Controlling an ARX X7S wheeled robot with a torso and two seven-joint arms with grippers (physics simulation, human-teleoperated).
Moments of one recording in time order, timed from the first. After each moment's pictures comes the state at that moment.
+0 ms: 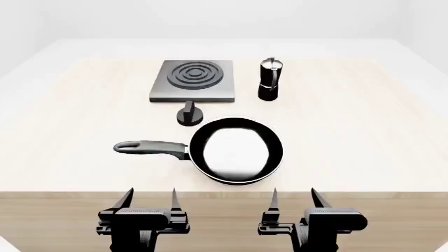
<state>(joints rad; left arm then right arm) 0.00 0.00 0.00 0.00 0.00 0.00 0.00 0.00 0.00 0.00 0.00 0.00 0.00 0.00</state>
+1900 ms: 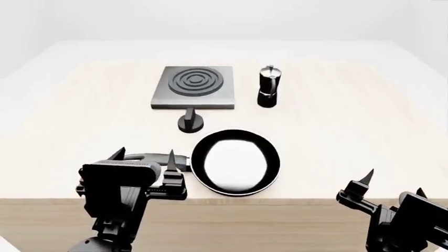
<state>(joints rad) -0.16 -0.18 0.09 0.66 -0.28 -0.76 -0.20 0.05 0.15 0.21 -0.23 0.16 0.24 0.39</state>
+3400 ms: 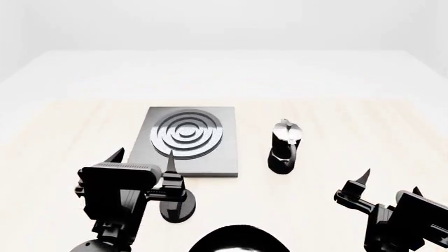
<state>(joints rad) -0.15 -0.22 0.12 0.65 -0.30 -0.70 -0.23 0.05 0.19 0.16 -0.22 0.20 0.24 0.42</state>
